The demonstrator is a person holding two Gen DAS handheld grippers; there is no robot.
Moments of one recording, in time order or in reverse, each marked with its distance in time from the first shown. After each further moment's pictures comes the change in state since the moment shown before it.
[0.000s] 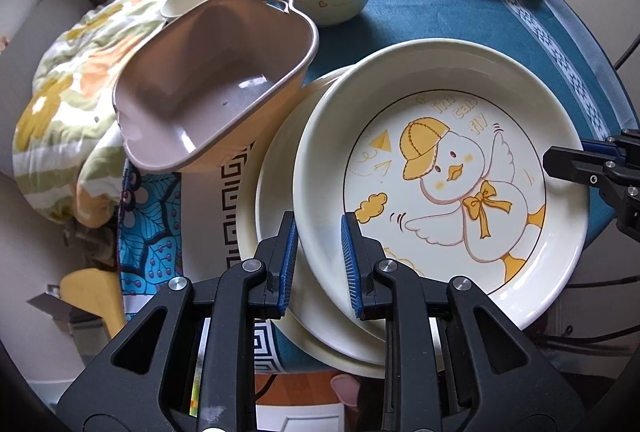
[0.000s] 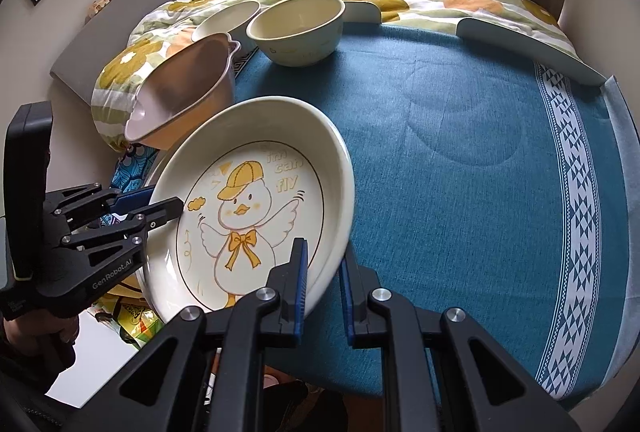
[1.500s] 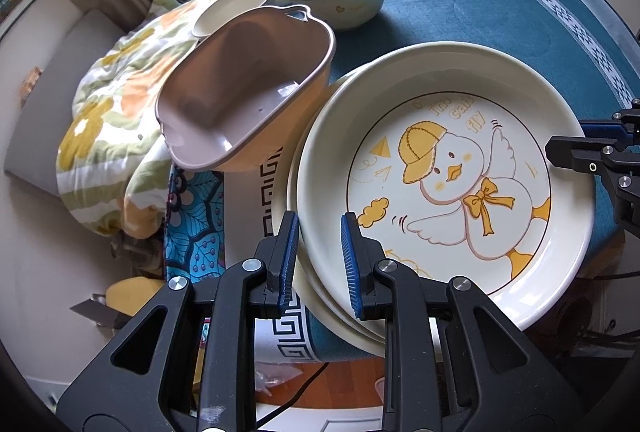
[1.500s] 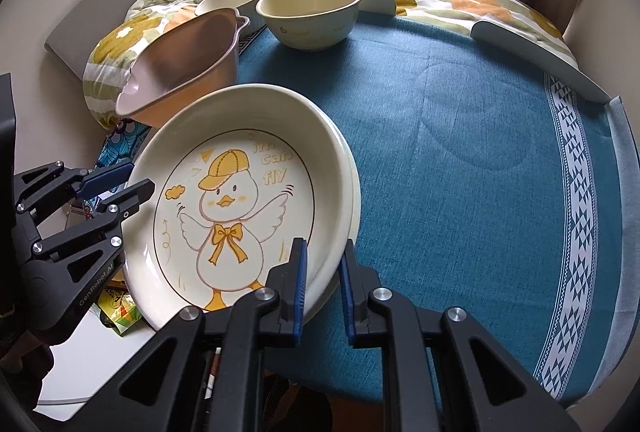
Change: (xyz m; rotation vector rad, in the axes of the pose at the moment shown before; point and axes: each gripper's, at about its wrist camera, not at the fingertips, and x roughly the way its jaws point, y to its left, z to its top) left arm -0.010 -0.008 -0.008 0.055 -0.022 0.174; right arm 0.017 0.020 0.001 -0.069 0.040 -0.068
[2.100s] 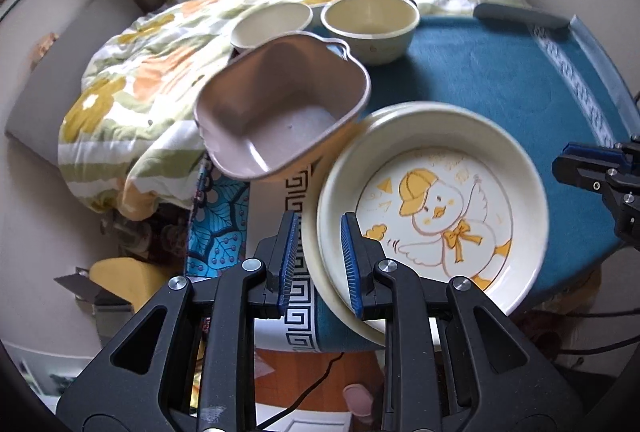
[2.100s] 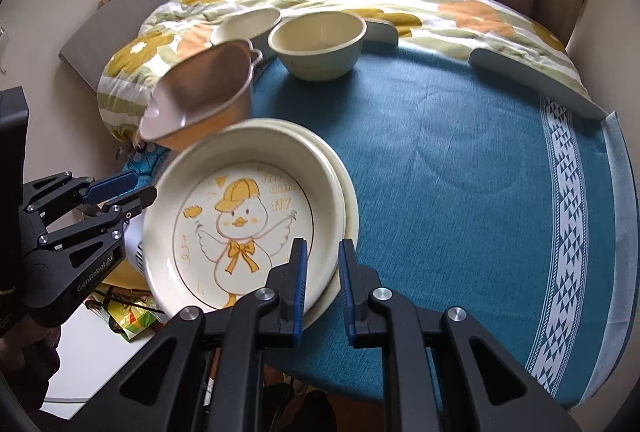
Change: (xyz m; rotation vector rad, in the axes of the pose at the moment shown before) left arm -0.044 0.037 0.014 -0.174 -0.047 -0.042; right arm -0.048 -0.009 0.014 0.001 -0.102 0.066
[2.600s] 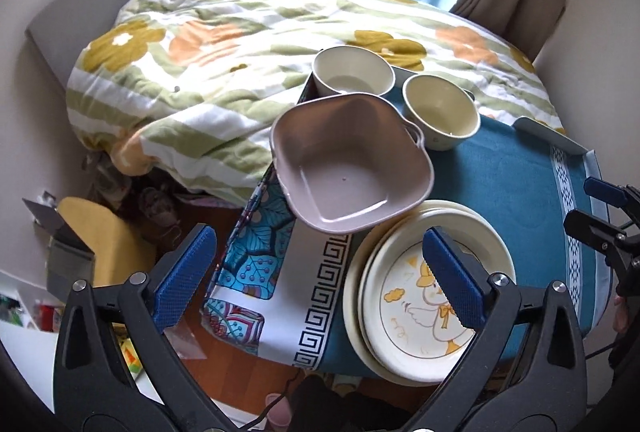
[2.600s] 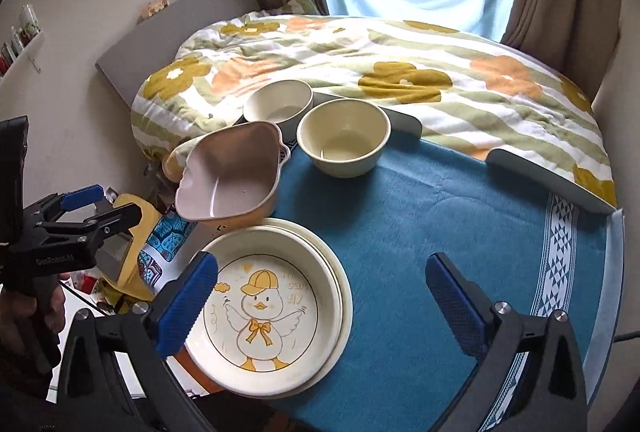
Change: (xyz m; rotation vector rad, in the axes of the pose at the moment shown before) left arm -0.010 0.085 0.028 -0.352 -0.019 -0.059; right arm -0.008 0.004 0.082 -0.130 -0.055 0.083
